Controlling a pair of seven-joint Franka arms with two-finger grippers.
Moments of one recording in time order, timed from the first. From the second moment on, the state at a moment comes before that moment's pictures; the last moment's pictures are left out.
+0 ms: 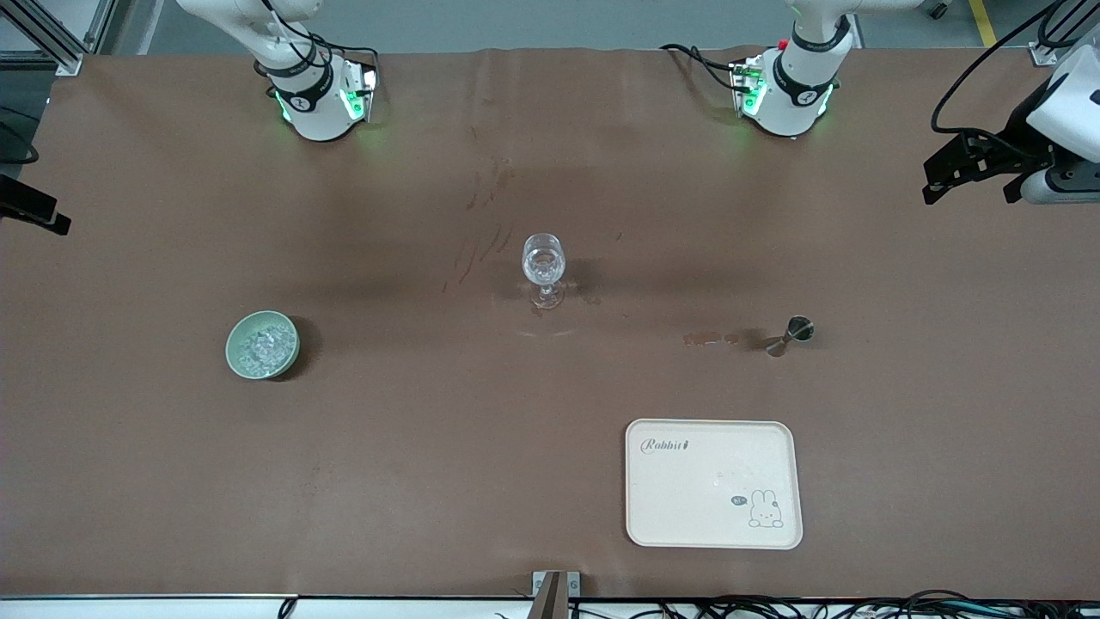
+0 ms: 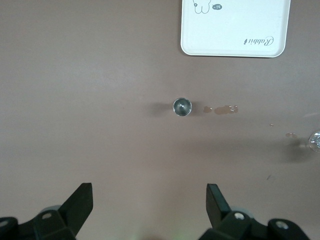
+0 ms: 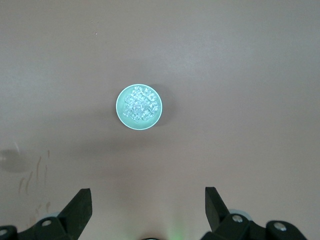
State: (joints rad) left arm -0.04 -0.11 -0.06 -1.65 0.01 1.55 -0.08; right arm -0.06 0.09 -0.09 -1.38 0.00 1.40 -0.06
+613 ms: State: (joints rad) left arm -0.01 -0.06 -0.05 -1.63 0.01 1.54 -0.08; right arm -0.06 0.09 -0.09 -1.39 0.00 1.39 -0.07
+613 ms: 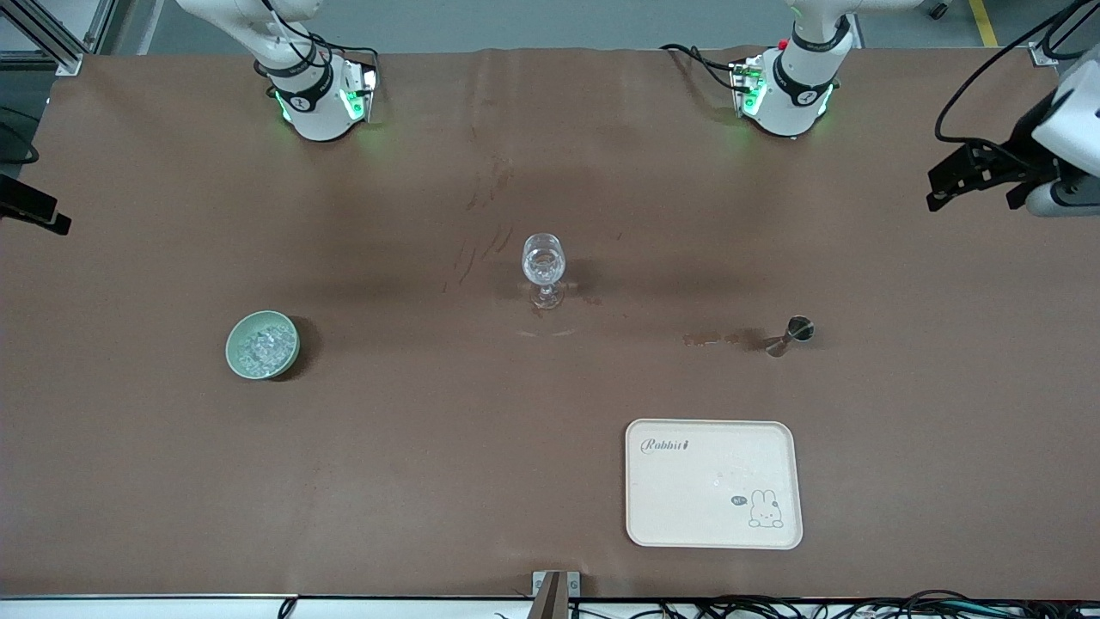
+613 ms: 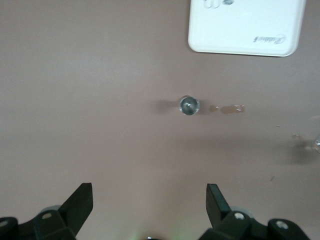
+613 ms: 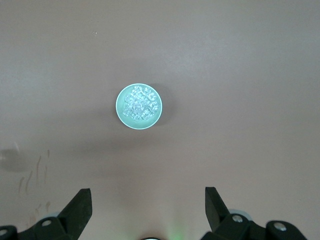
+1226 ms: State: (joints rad) left arm 0.13 0.21 -0.03 -1.62 -0.13 1.54 -0.13; right arm -0.04 0.10 -0.08 -1.76 0.01 1.75 -0.12
